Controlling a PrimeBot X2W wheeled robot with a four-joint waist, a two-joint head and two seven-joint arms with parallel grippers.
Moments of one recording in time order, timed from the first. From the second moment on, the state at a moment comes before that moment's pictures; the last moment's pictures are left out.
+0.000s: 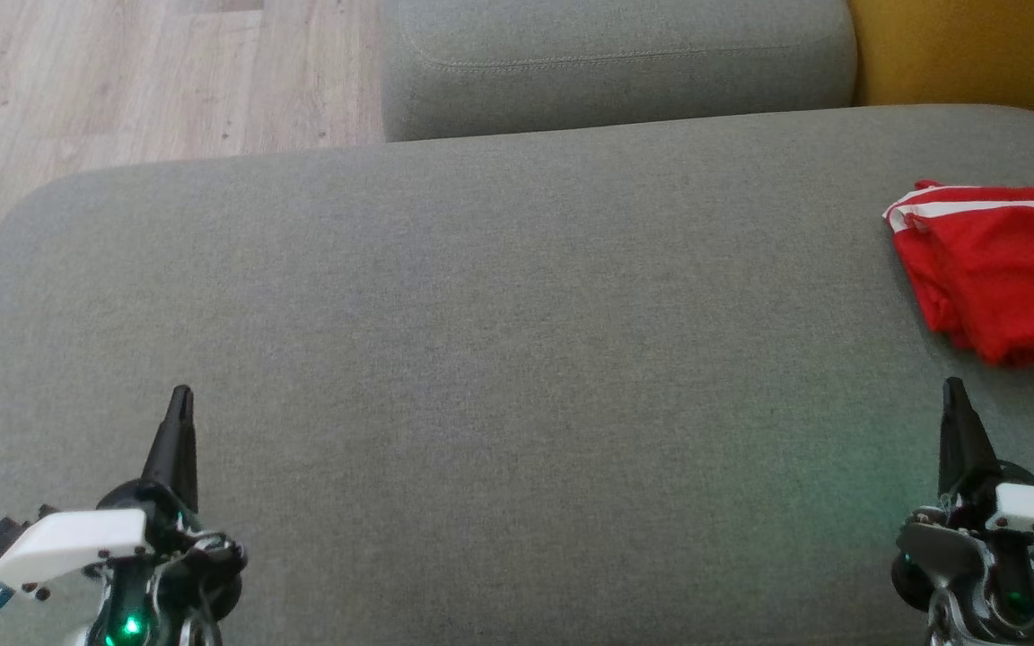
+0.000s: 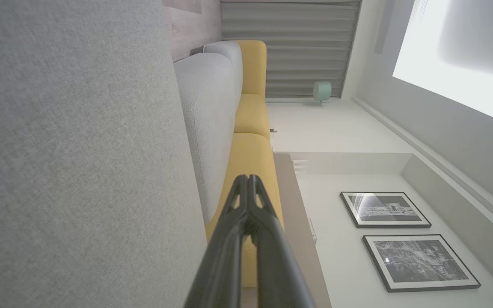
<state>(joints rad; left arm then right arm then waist) -0.05 0.06 0.05 0.27 -1.63 -0.12 0.08 -0.06 -0.04 -0.14 0.28 1.60 0.12 0.11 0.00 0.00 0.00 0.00</state>
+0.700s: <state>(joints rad) -0.05 0.06 0.05 0.27 -1.63 -0.12 0.09 -0.06 -0.04 -0.14 0.28 1.60 0.12 0.11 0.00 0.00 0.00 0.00</state>
